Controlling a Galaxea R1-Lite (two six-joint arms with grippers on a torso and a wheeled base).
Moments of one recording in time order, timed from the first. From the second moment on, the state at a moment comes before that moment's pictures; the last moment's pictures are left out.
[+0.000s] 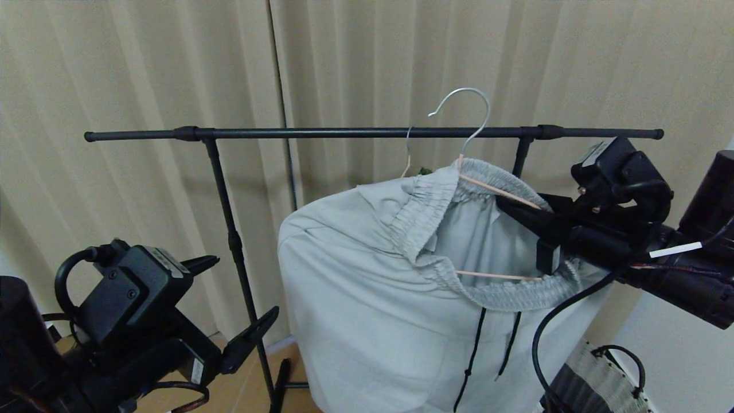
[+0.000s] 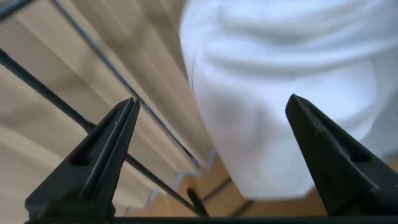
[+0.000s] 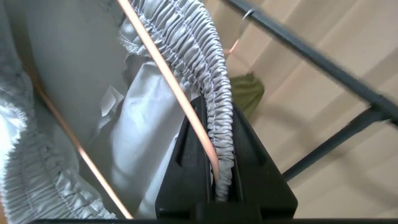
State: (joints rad) left arm -0.56 1.31 -0.27 -0.85 0.10 0.38; right arm 0.44 1.51 -0.65 -0.80 0.11 -0.38
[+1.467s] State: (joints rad) left arm -0.54 1.40 -0.31 -0.85 0.10 0.38; right arm 0.50 1.43 -0.65 -0.80 0.12 -0.38
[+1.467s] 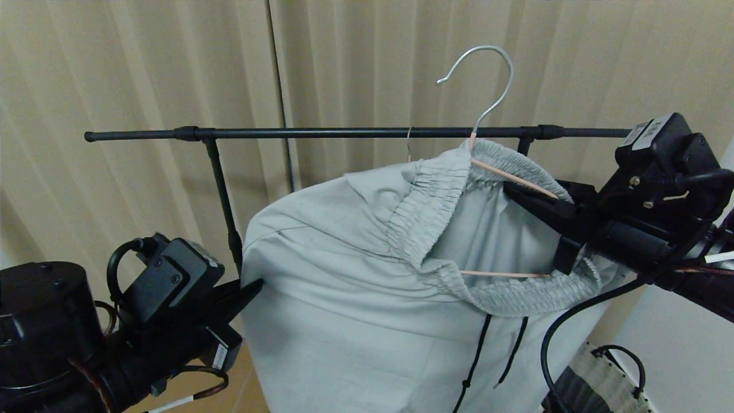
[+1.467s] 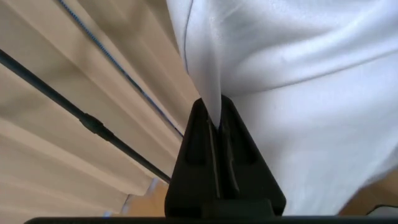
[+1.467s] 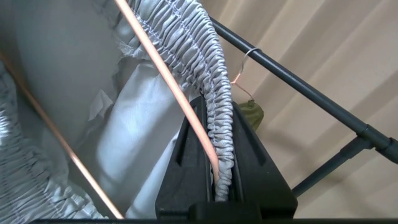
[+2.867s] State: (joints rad) left arm -0.38 1.37 -0.21 -0.87 0.09 0.50; right arm 0.41 1.43 -0.65 -0.77 0.10 -0.38
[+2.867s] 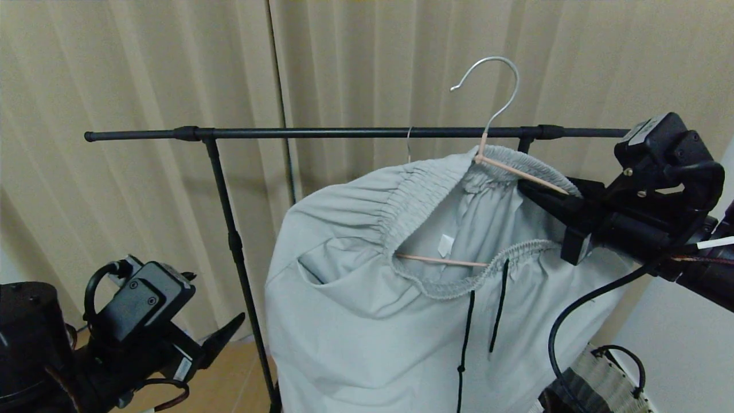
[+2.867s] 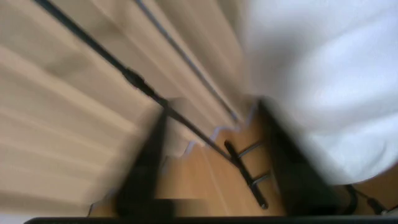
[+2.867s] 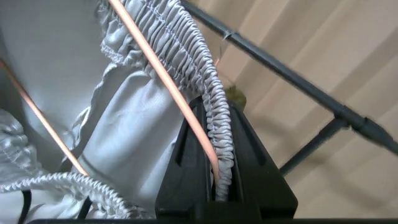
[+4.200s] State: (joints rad) left arm -0.29 1.05 -0.07 -0.87 0.03 0.23; right arm 0.04 1.19 -0.44 -0.40 -0.02 -0.38
